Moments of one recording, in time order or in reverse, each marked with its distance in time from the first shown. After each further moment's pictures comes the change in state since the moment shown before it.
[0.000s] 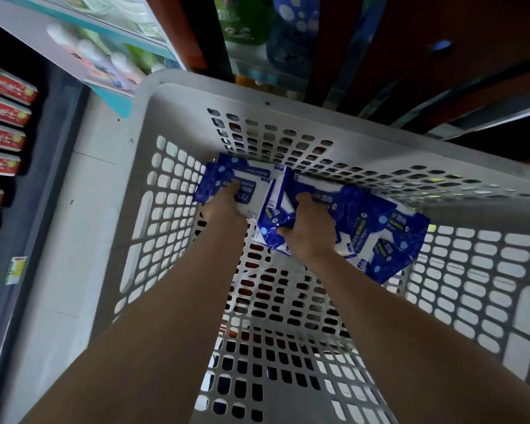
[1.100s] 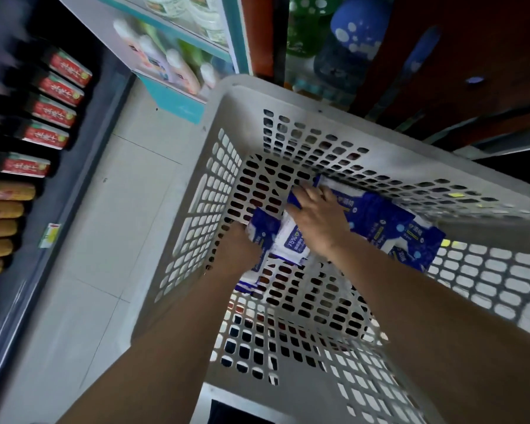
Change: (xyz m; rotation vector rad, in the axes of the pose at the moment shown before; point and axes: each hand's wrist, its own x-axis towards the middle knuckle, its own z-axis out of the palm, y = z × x) left_hand -0.039 -0.022 -0.087 1.240 -0.039 0.377; right_hand -0.003 -0.025 -0.026 -0.705 -0.078 -0.677
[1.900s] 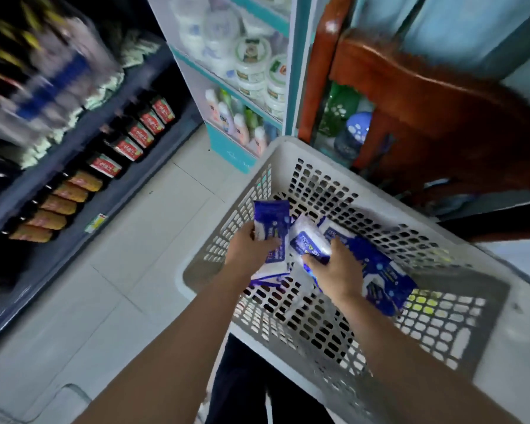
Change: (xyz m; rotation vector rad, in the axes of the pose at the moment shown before) left_hand -0.131 0.022 -0.055 -0.574 0.164 0.101; right_hand -0.112 -0.038 -0.066 0.731 0.212 0.491
